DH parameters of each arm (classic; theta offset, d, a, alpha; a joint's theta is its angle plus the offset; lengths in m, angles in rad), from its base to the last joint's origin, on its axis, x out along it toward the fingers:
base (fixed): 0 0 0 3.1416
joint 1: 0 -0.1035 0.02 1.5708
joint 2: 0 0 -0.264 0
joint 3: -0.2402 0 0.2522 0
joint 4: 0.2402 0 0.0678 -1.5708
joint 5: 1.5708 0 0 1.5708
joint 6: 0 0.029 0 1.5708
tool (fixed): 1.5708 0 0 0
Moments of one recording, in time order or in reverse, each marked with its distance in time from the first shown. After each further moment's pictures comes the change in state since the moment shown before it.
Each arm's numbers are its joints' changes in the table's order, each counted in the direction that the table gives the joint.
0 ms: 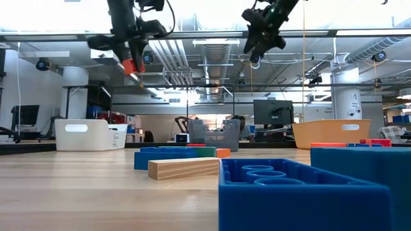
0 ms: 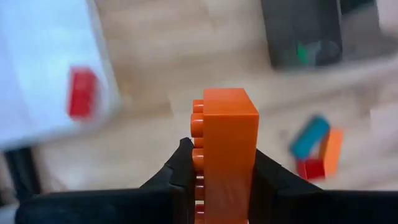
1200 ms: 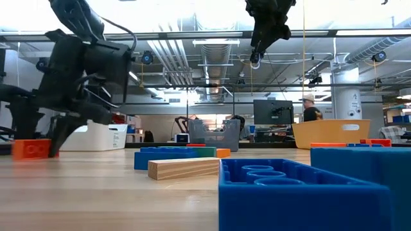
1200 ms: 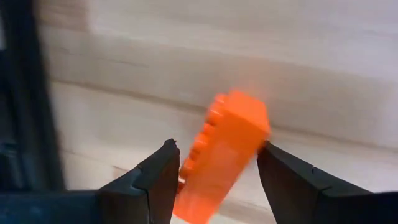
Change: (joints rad) left arm 0.363 0.041 0.731 -0.283 0.245 -0.709; right arm -0.244 -0.030 0.000 0.237 0.072 0.050
